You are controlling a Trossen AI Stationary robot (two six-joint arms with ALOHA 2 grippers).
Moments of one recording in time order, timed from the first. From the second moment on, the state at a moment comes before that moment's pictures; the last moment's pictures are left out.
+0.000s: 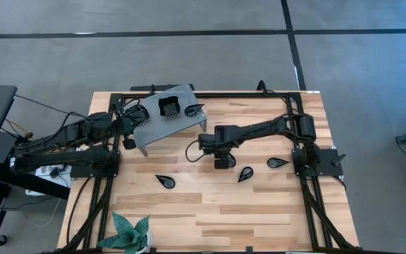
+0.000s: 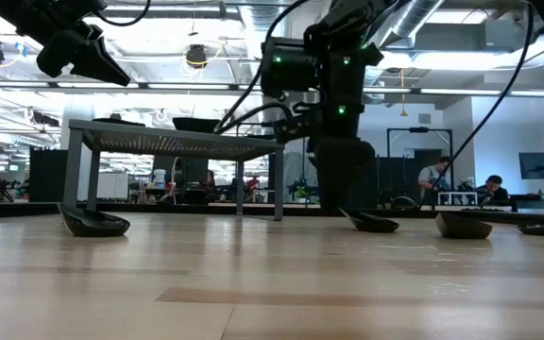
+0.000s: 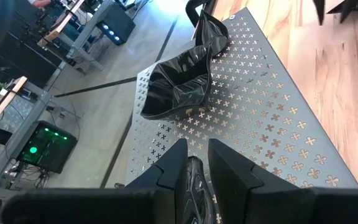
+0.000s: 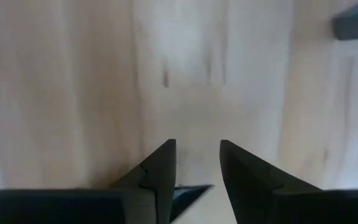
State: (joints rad) left arm 0.23 0.45 0.59 -0.60 -0.40 0.51; right arm -0.07 2.00 1.42 -0.82 0.22 -0.07
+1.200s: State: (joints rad) left arm 0.23 0.45 0.59 -0.60 -0.40 0.51; right arm 0.04 2.00 1.43 -1.17 0.24 0.15
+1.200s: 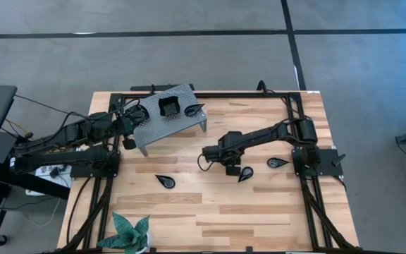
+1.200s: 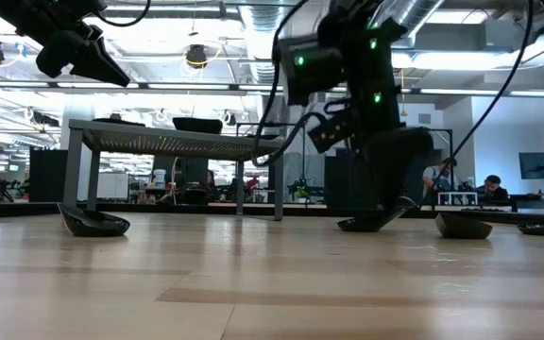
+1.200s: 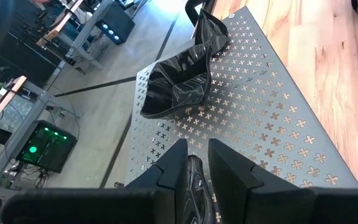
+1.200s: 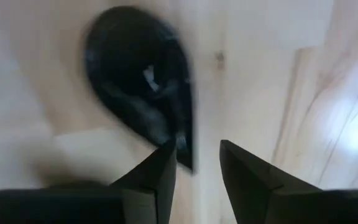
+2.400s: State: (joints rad) left arm 0.23 0.45 0.59 -0.60 -0.40 0.51; right arm 0.13 2.00 1.39 -1.00 0.29 -0.05
